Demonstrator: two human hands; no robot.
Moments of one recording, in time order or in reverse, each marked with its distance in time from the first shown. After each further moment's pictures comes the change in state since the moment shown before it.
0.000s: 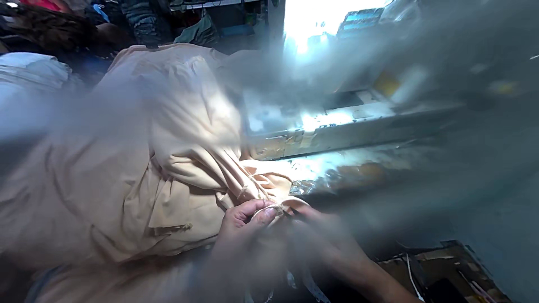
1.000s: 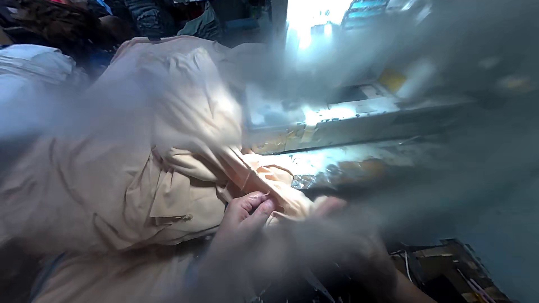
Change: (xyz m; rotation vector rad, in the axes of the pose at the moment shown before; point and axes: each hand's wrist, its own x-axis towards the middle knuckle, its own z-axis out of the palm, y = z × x) left_hand 0.001 0.012 0.003 0.160 -0.081 0.027; right_hand -0.003 -0.008 -0.011 0.511 0.108 -0.101
